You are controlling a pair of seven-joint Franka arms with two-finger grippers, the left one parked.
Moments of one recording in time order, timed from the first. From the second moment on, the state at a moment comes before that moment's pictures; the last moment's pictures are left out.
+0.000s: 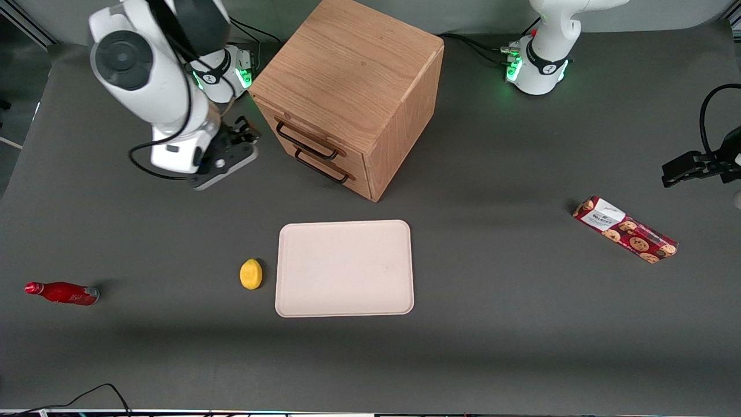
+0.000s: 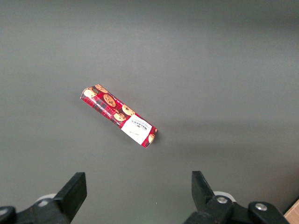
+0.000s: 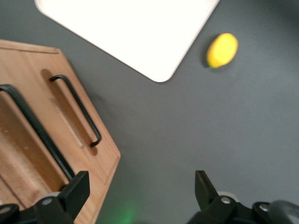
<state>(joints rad) -0.08 0.04 0.55 -1.79 0.01 1.67 -0.10</state>
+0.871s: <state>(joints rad) -0.08 0.07 0.70 -1.96 0.08 1.87 -0.07</state>
